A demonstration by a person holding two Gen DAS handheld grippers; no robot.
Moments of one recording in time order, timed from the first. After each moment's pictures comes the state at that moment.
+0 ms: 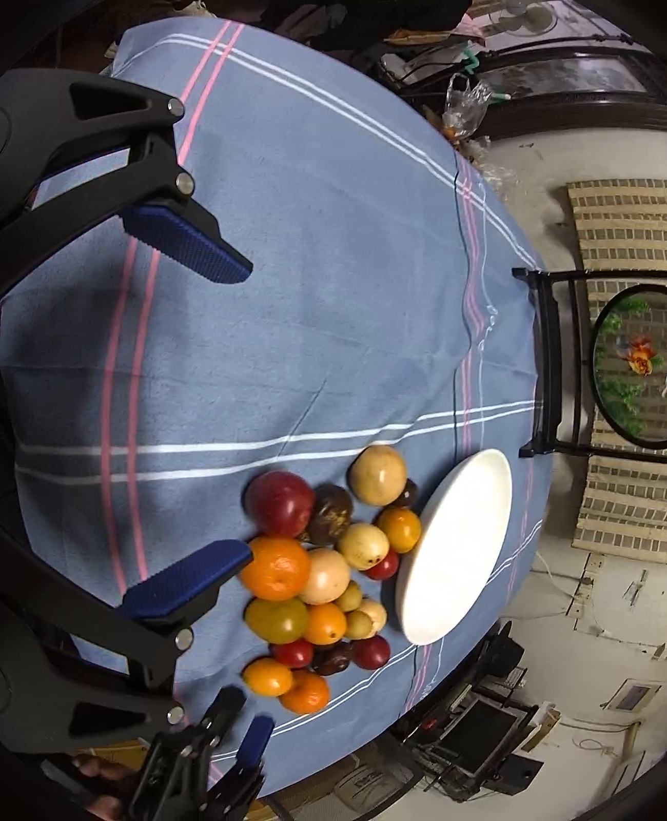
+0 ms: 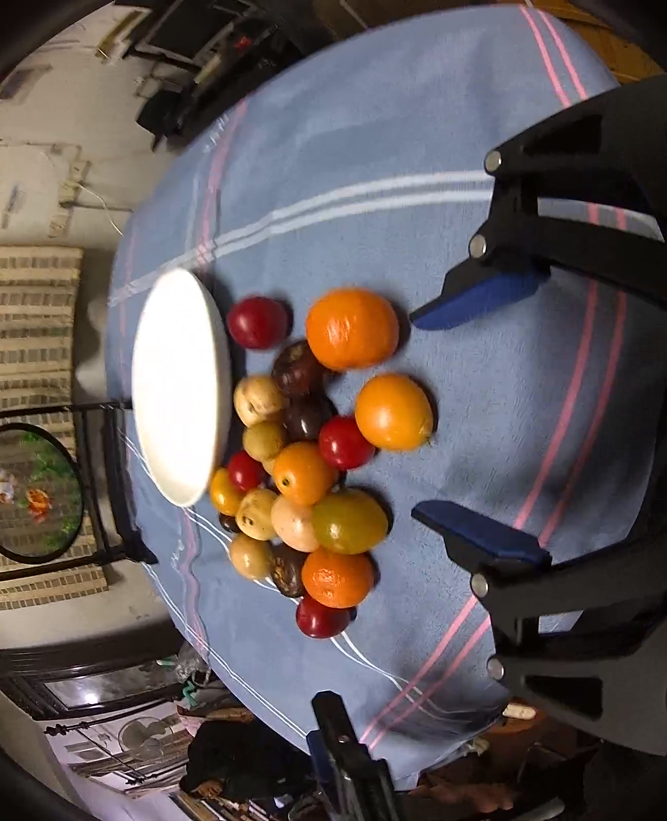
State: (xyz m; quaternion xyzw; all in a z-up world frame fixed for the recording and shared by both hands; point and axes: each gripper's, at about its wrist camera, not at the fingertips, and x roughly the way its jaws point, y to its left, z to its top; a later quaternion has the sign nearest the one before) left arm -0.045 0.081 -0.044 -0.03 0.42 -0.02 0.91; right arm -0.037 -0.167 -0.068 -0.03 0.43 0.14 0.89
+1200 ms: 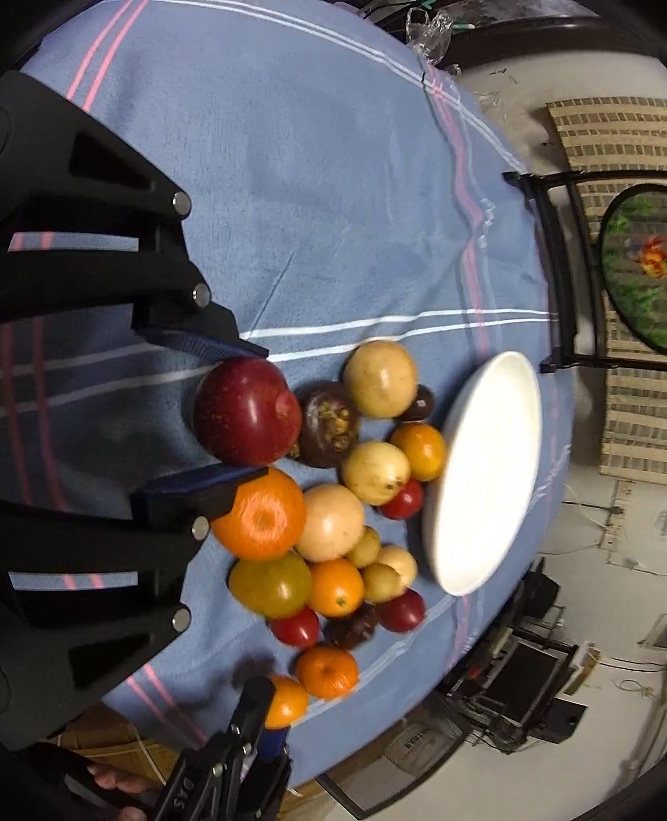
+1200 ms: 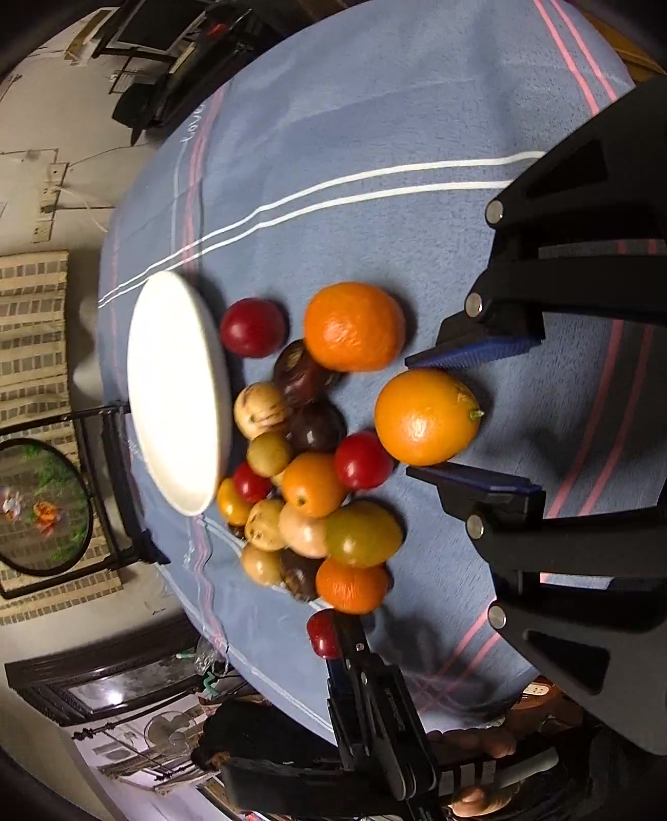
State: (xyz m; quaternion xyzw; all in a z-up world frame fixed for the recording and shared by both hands) left arm -0.003 0.041 -0.067 0.00 0.42 -0.11 0.90; right arm -0.035 -0.185 -0.067 0.01 0.42 0.16 0.90
